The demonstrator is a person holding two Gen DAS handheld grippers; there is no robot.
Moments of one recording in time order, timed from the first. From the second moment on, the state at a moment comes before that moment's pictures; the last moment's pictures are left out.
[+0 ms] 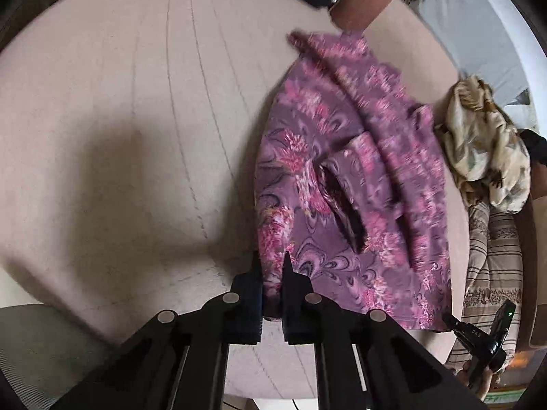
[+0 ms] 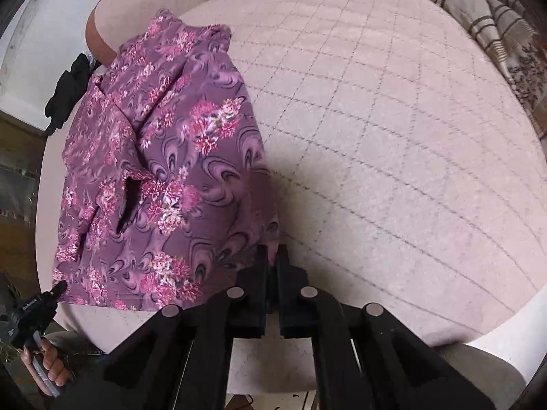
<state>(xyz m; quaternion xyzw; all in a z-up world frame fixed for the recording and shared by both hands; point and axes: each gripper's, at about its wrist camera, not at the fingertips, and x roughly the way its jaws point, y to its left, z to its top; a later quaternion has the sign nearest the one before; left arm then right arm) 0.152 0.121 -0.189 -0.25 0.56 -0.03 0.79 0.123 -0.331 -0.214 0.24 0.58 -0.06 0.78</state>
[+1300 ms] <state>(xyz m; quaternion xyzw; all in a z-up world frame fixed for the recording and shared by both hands) 0.433 0.073 -0.124 -0.11 0.52 -0.02 0.85 0.355 -0.315 -0.103 0.21 0.47 0.07 0.85</state>
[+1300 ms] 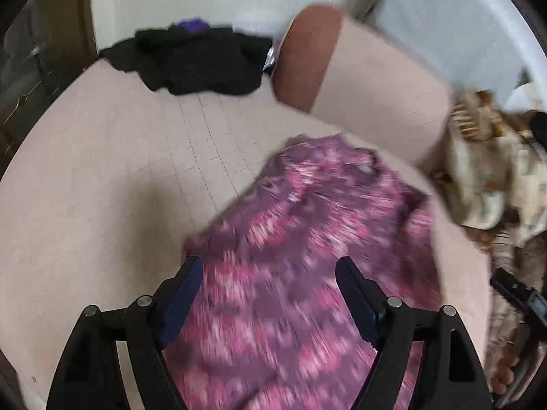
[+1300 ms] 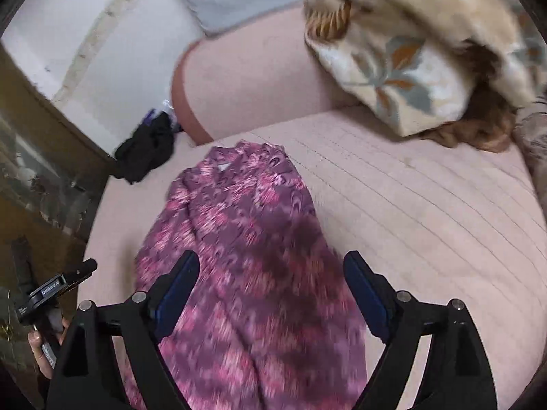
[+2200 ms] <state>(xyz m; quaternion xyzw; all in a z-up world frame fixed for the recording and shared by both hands) 0.584 0.087 -0.149 -0.14 0.53 -0.11 0.83 0.529 -0.302 -0.166 0.10 0.54 0.06 0.83</state>
